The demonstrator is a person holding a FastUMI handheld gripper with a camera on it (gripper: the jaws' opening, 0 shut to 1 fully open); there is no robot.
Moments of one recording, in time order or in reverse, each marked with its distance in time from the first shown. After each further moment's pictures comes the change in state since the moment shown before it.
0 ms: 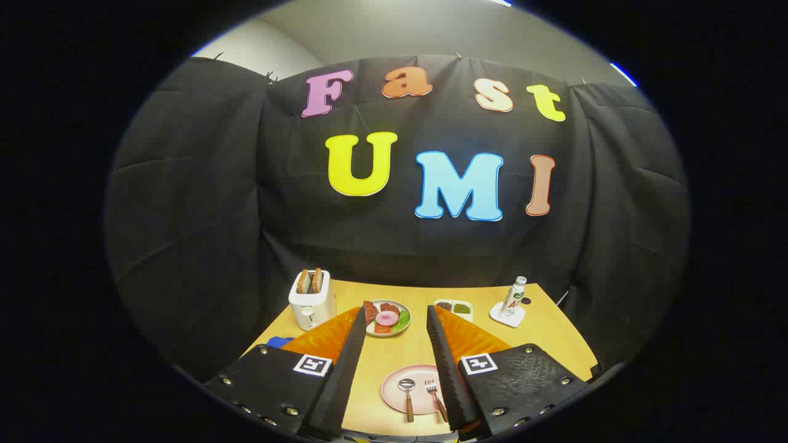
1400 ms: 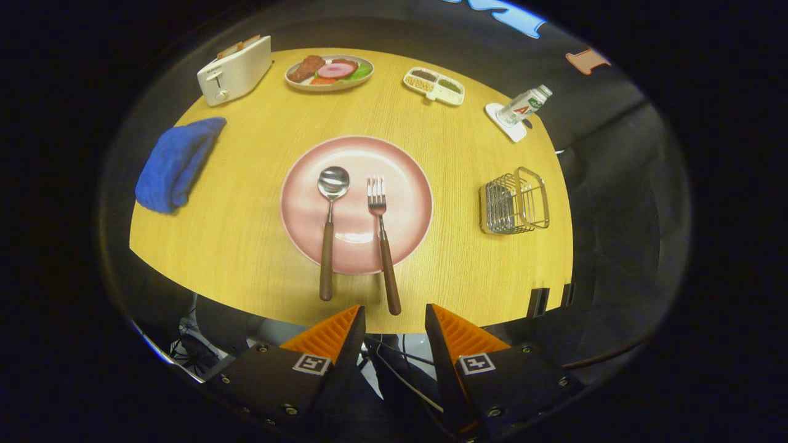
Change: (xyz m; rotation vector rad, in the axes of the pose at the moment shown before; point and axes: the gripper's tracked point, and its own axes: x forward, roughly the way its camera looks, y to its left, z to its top) arm 0.021 -0.093 -0.318 -0.197 1.118 -0.177
